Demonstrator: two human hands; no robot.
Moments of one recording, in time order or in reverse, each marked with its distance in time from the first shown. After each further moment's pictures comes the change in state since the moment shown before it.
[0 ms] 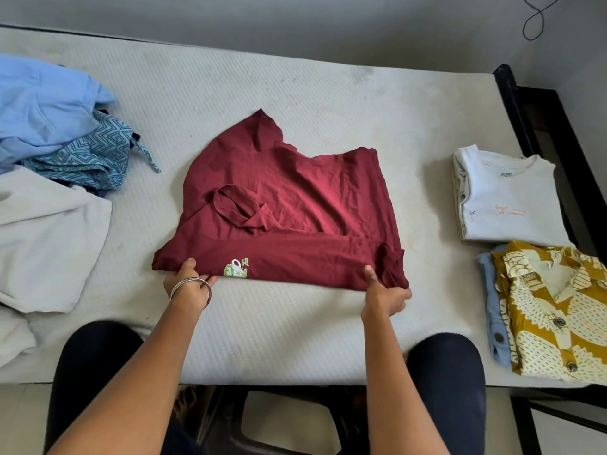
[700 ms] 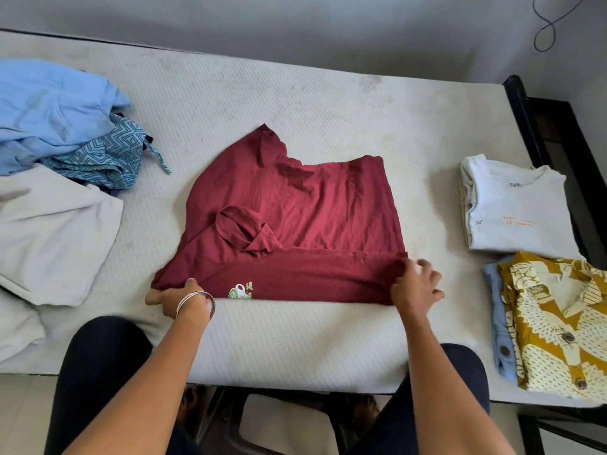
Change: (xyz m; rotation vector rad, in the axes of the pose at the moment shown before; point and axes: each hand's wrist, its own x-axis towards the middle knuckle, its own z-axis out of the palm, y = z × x) left_hand -0.006 -0.013 -0.027 0.489 0.358 0.245; right_hand 0.066 -0.029 -0.022 -1.085 -0.074 -0.797
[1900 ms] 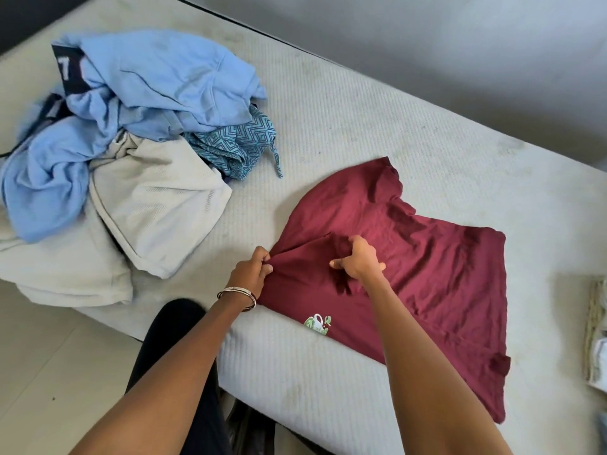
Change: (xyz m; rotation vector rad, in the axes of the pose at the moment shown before) left_hand 0.106 0.035 -0.012 0.604 -0.534 0.764; right_hand -0.054 -0.308 0.068 0.000 -0.665 -0.450
